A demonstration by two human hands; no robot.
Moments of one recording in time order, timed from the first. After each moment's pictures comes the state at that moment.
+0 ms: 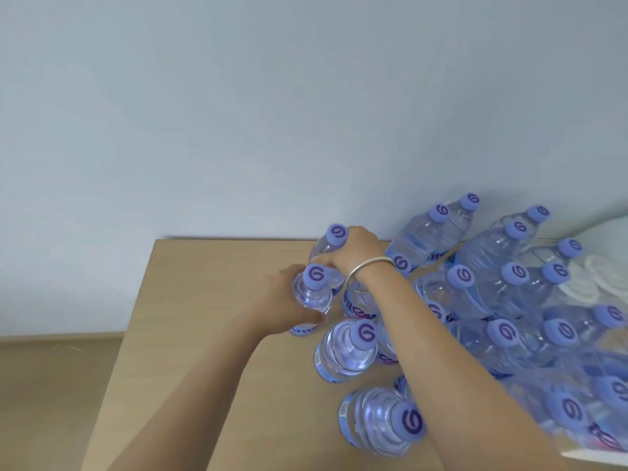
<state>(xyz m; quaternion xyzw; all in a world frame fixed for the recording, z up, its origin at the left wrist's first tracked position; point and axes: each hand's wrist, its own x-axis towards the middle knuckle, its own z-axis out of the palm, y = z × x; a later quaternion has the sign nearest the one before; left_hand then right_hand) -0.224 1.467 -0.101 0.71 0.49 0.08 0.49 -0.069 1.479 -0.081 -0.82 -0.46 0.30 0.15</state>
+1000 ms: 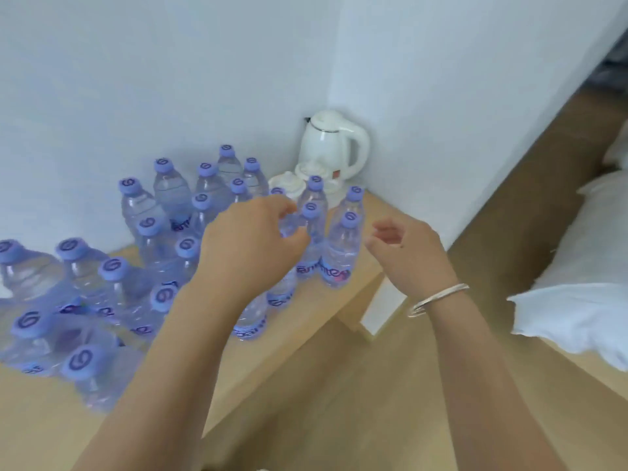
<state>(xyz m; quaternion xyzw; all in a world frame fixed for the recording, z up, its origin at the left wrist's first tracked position) -0.017 1.209 0.035 0.93 0.25 0.15 0.24 0.097 1.058 0.000 -0.89 -0.21 0.06 0.39</state>
